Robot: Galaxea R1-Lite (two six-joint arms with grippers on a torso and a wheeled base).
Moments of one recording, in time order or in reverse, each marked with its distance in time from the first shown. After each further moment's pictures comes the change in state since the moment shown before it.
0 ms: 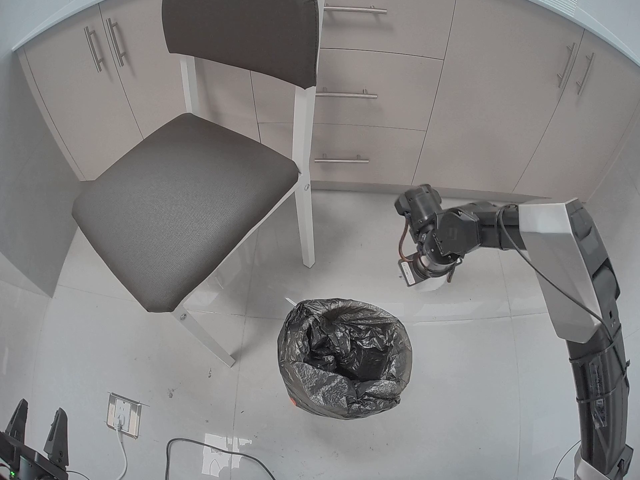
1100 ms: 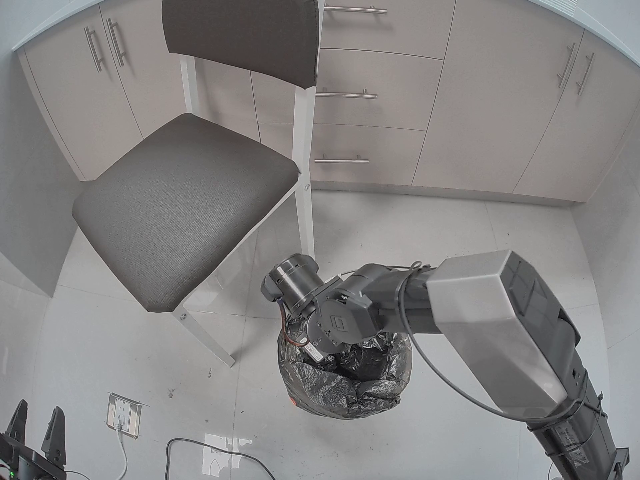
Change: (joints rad) left arm 0.004 -0.012 -0.001 0.000 0.000 -0.040; right arm 0.424 0.063 0.000 0.037 -0.126 -0.050
